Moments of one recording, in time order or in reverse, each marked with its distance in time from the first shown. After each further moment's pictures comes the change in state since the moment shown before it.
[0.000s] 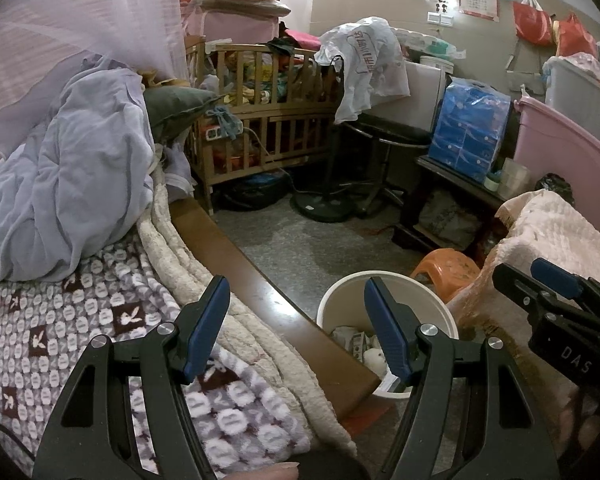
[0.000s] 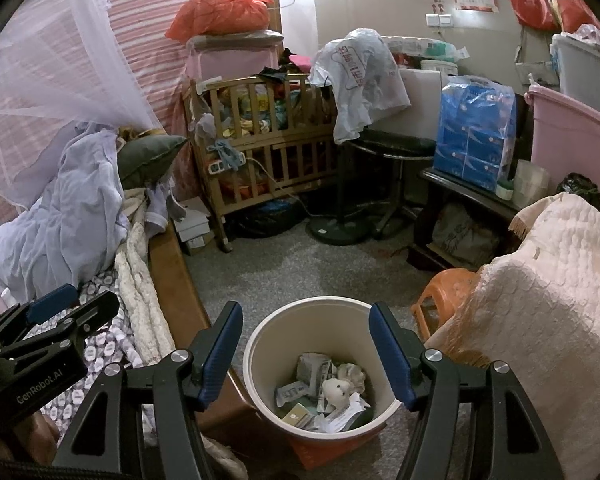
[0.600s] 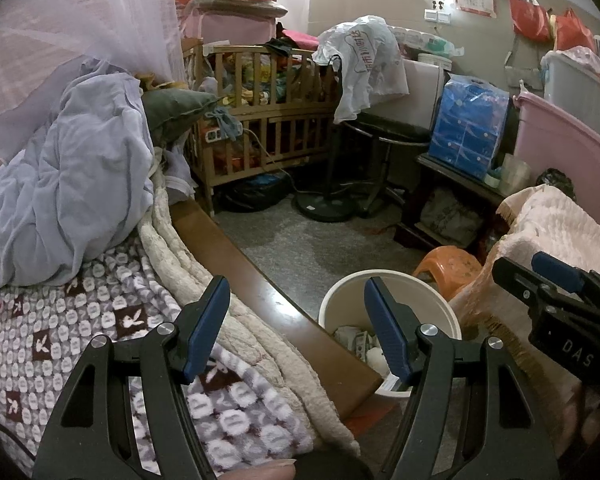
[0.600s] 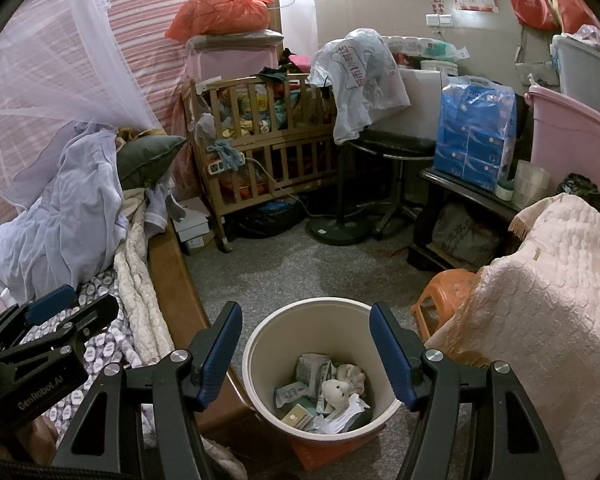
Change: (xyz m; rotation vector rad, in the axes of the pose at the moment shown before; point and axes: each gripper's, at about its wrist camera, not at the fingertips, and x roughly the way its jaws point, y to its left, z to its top) left arm 0.002 -0.003 0.000 0.006 -0.003 0.014; right arm 0.001 0.000 0.000 0.001 0.000 0.000
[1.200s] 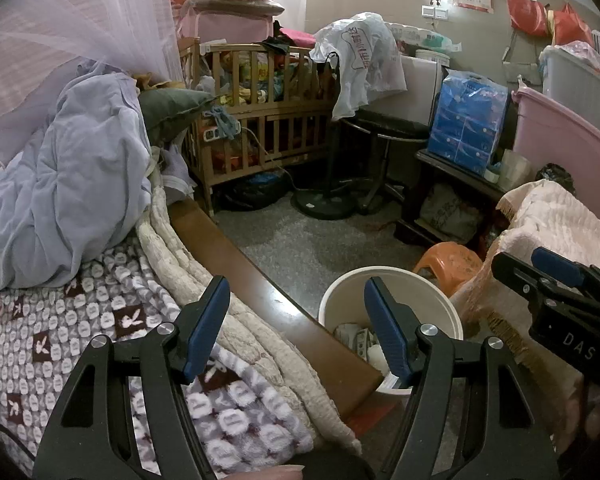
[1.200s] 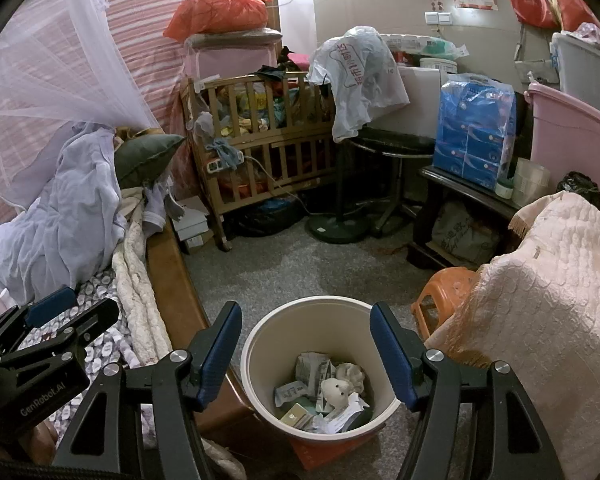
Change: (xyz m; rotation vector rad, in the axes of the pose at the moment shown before) left arm -0.001 0.000 -0.002 0.012 0.006 -0.010; right arm 0.002 -0.001 0.000 0.004 0.007 -0.003
